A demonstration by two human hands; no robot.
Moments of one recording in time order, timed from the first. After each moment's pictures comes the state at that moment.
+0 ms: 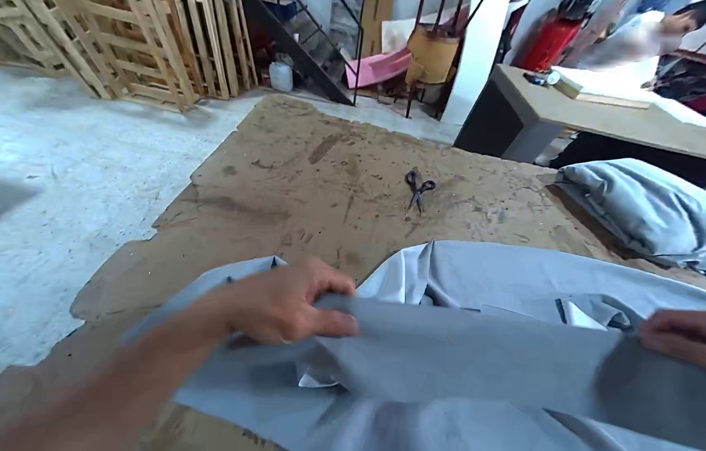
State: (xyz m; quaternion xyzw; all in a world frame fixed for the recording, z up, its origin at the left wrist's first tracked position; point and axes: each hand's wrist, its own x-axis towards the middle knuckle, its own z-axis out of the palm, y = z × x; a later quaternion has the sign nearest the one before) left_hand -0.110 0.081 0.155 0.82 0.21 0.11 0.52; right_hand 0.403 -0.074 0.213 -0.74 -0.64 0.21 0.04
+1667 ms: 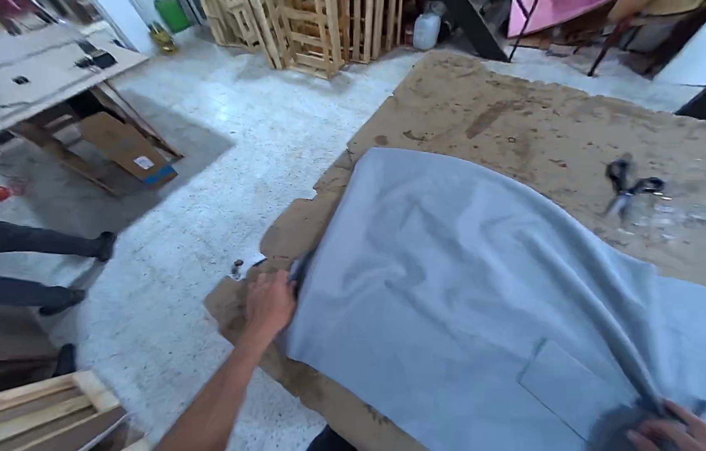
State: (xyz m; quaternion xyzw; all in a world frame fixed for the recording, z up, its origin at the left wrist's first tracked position) left_hand -0.358 0.029 -0.050 0.53 0.84 0.05 0.11; right_hand 0.313 -0.039 -0.069 -0.70 -0.68 0.21 0.04
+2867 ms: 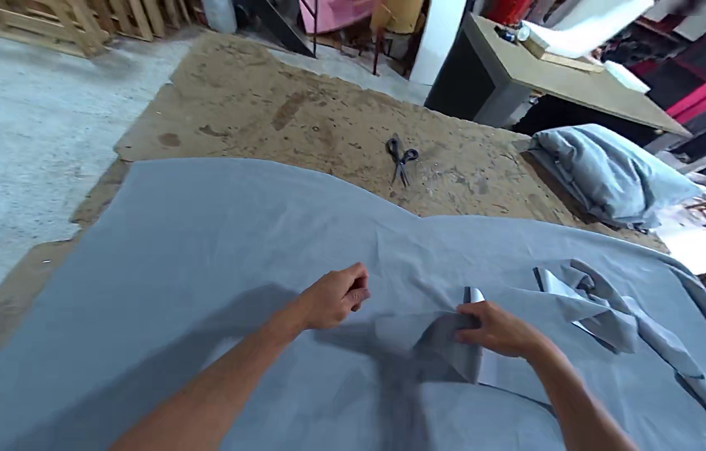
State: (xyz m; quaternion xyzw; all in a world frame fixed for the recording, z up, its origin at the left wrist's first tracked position) left_hand -0.043 0.131 -0.005 0.79 0.26 0.13 0.54; right_hand 0.300 0.001 0.032 -0.66 -0.64 0.40 0.01
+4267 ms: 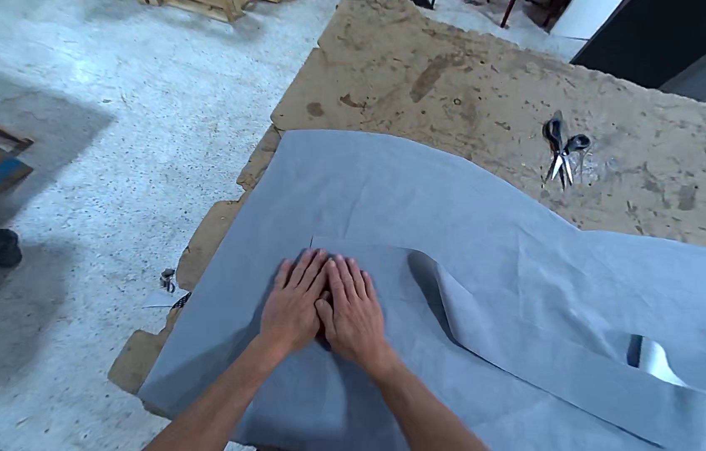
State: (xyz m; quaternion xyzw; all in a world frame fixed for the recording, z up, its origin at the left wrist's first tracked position) left_hand -0.296 0.109 -0.113 0.83 0.55 0.09 0.06; right_hand -0.136 0.095 -0.127 -0.54 -0.81 0.07 0.22
